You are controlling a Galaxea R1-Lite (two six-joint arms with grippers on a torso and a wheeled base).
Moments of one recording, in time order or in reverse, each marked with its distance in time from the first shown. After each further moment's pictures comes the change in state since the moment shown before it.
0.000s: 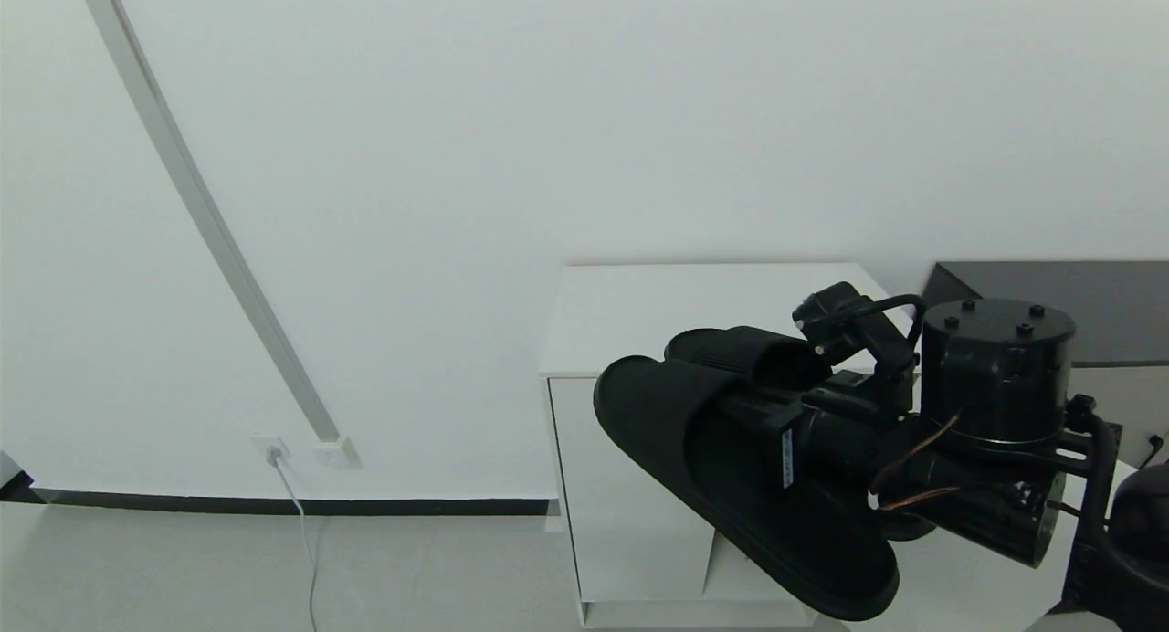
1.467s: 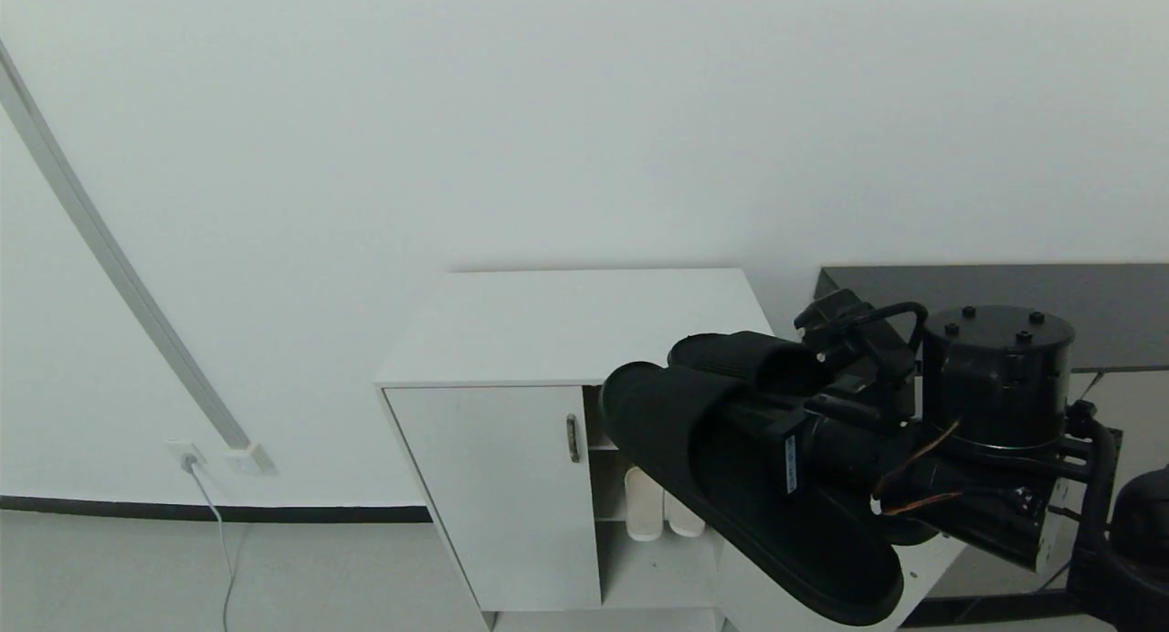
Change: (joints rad) left arm 0.000 0.000 0.000 0.000 -0.001 0.000; right arm -0.004 0.001 0.019 -0.006 0.005 -0.006
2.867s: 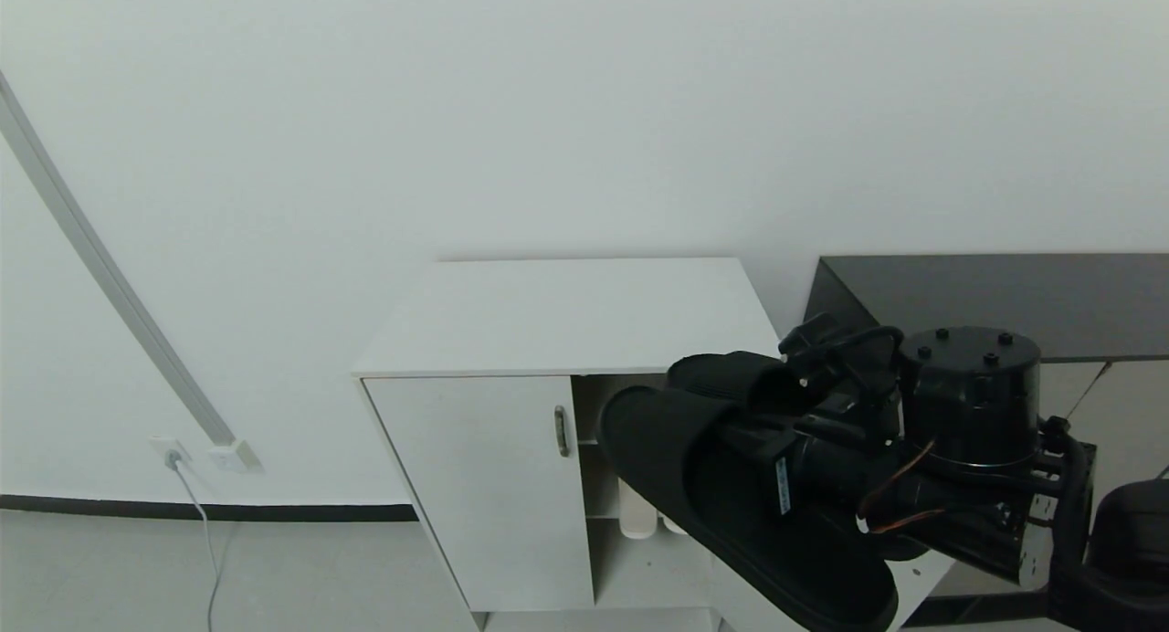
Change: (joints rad) left arm 0.000 0.000 0.000 0.000 0.001 0.000; right arm 0.005 0.031 0.021 -0.004 0.005 -0.015
